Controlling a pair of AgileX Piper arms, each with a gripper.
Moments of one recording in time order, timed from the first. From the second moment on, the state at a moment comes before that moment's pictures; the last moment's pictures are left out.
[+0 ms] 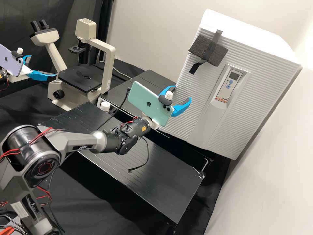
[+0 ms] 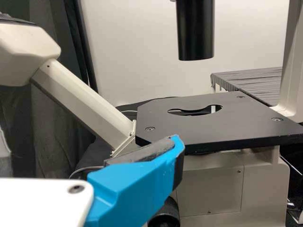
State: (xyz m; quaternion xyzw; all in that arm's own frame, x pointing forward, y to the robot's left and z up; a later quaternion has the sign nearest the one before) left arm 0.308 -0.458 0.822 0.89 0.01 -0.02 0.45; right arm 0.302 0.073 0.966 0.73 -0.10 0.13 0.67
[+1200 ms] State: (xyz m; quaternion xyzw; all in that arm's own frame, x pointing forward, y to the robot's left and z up) left arm 0.308 -0.458 0.822 0.89 0.01 -0.02 0.45; right arm 0.332 0.149 0.961 0.68 -0.18 0.07 0.71
